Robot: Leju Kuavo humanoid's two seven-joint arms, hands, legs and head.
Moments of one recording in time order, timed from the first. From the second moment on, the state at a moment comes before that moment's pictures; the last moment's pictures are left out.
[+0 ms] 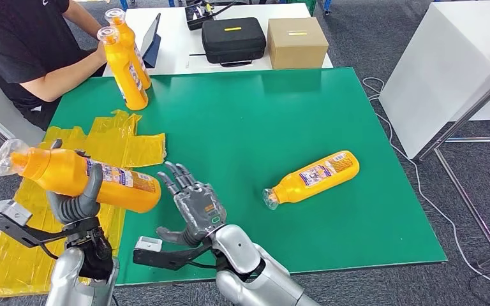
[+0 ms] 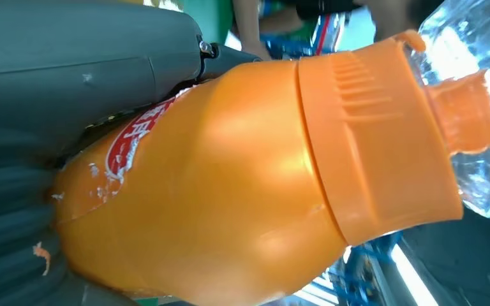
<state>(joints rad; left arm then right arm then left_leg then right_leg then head) -0.20 -0.17 -0.08 -1.44 0.32 0.24 -0.50 -0.33 0.24 0.79 -1.18 1.08 -0.35 0.12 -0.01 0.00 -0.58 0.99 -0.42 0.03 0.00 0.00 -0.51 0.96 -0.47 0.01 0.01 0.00</state>
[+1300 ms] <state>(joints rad) -0.29 -0.10 0.28 -0.98 -1.44 0.70 -0.66 -0.25 0.07 0.69 -1.30 0.88 -0.32 -0.03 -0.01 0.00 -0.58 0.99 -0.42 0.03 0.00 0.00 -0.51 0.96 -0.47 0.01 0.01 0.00</state>
